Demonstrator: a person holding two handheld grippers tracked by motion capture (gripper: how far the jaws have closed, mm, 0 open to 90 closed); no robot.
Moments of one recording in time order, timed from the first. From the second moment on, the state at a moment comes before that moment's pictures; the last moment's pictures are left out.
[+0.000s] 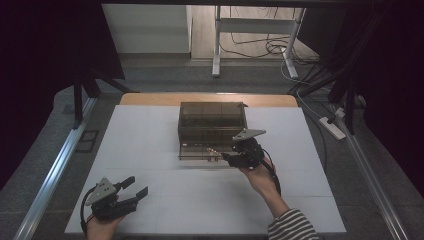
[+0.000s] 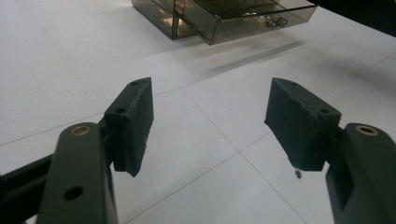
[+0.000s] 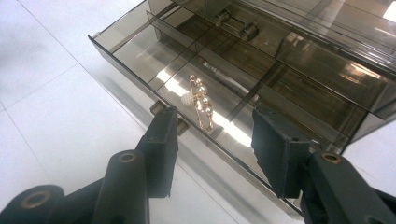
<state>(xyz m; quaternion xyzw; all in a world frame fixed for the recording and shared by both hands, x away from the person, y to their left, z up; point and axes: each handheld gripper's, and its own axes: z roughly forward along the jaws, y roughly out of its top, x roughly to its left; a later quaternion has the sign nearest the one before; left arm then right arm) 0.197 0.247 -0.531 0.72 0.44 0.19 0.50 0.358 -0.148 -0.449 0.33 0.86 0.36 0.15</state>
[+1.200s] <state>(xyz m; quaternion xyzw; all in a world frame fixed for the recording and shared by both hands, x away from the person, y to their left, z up) 0.198 0.248 -0.531 0.71 0.45 0.18 0.51 0.335 -0.211 -0.445 0.37 0.83 0.40 0.15</state>
